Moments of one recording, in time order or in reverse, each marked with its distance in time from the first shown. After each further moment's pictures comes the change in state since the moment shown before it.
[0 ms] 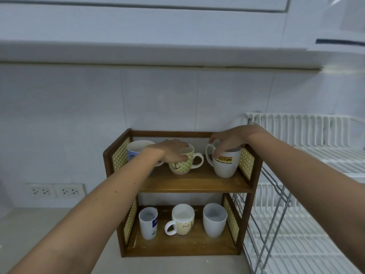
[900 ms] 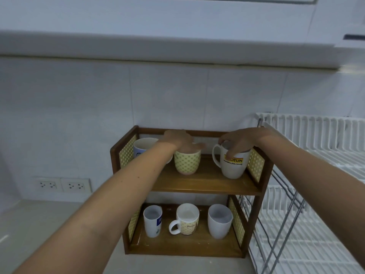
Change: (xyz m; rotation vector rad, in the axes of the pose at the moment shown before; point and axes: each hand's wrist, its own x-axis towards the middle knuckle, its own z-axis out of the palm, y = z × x) left_hand 0.020 0.012 -0.018 0.166 0.010 -0.142; right_hand 0.014 0.006 0.004 -0.174 0.036 -0.045
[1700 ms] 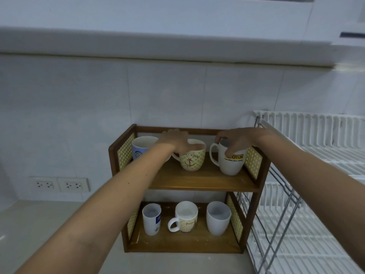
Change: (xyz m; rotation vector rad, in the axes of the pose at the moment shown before) left_hand -0.013 0.000 0.009 -0.059 0.089 -0.043; right_hand -0.009 -0.001 0.005 0.115 0.049 -0.031
